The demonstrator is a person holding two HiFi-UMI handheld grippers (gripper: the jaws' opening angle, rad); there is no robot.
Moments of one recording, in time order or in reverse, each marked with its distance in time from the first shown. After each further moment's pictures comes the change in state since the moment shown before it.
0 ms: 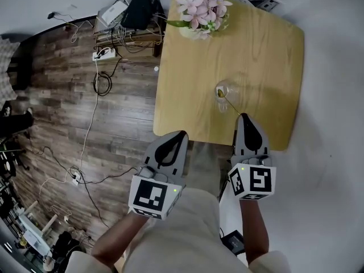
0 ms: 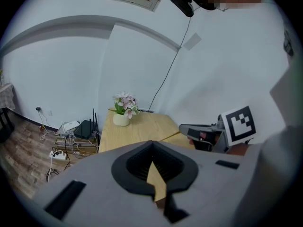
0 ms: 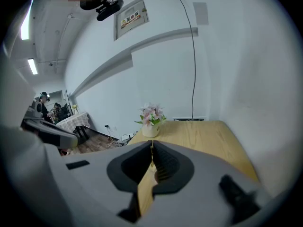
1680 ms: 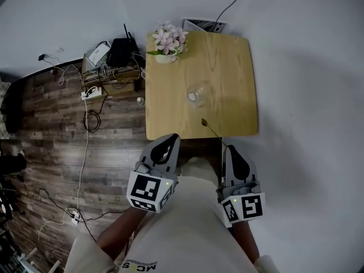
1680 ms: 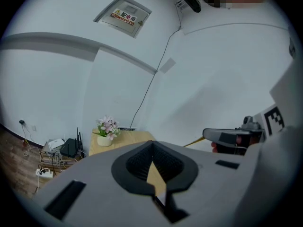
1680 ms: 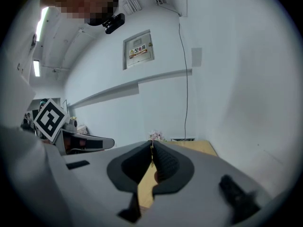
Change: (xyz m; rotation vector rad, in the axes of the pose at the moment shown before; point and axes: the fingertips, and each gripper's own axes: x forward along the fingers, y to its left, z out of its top) left arm -0.110 -0.068 0.056 0.092 -0.170 -0.190; right arm -0.213 0.068 0.069 0.002 -0.212 -0.072
